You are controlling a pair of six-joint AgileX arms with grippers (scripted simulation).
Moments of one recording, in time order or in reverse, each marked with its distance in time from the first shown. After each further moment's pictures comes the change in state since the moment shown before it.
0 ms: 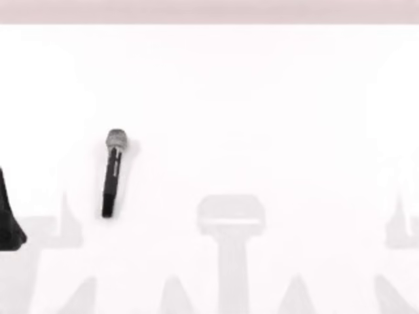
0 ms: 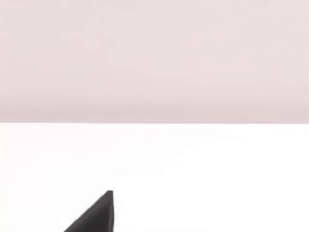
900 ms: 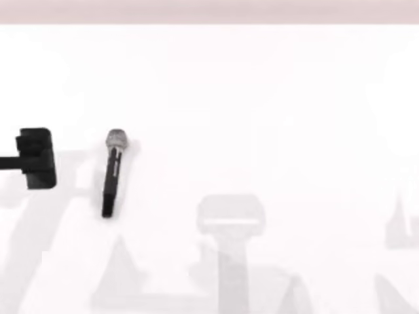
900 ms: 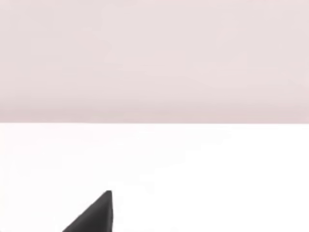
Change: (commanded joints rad) left arm -0.140 0.897 0.662 -0.477 0.013 -0.127; right arm 0.000 0.000 0.000 0.000 0.000 0.000
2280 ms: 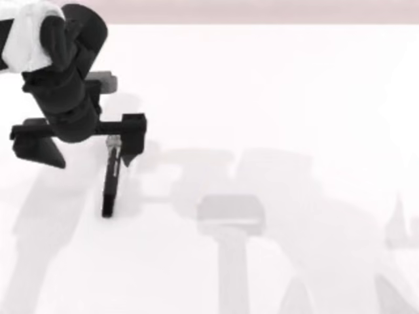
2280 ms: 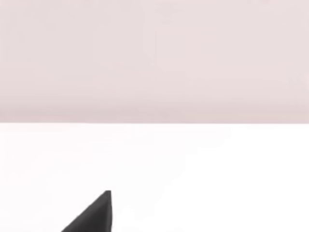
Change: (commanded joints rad) left arm -0.152 1.018 0.712 -0.469 0.019 -0.140; right arm 0.000 0.000 0.000 0.000 0.000 0.000
